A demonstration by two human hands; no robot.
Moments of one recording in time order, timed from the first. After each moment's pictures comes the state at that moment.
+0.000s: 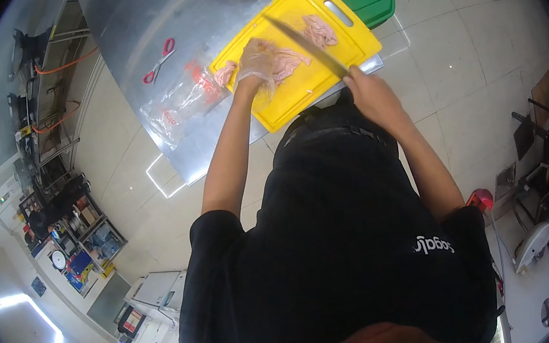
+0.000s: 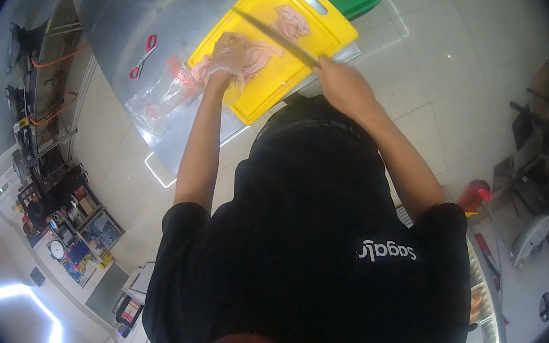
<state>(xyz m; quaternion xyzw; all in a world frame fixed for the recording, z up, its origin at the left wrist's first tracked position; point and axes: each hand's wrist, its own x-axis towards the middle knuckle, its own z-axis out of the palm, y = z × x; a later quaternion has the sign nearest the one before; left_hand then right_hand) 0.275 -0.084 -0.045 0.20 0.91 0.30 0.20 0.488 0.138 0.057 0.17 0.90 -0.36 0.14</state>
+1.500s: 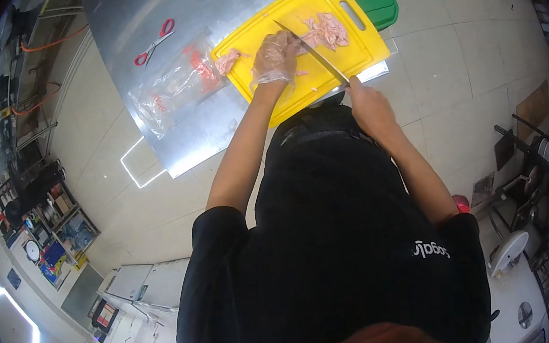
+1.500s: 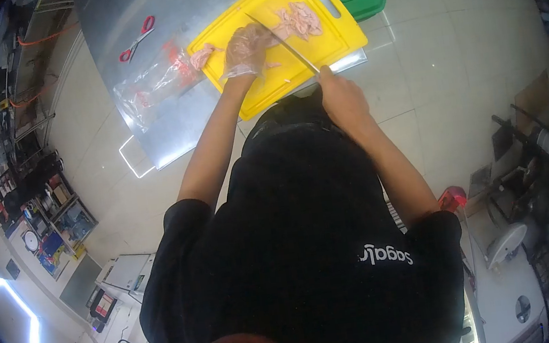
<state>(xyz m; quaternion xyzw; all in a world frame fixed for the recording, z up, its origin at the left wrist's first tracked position) 0.322 -0.055 -0.002 0.15 0.91 0.36 0.15 0.492 0.107 0.046 0.14 0.94 -0.27 0.16</state>
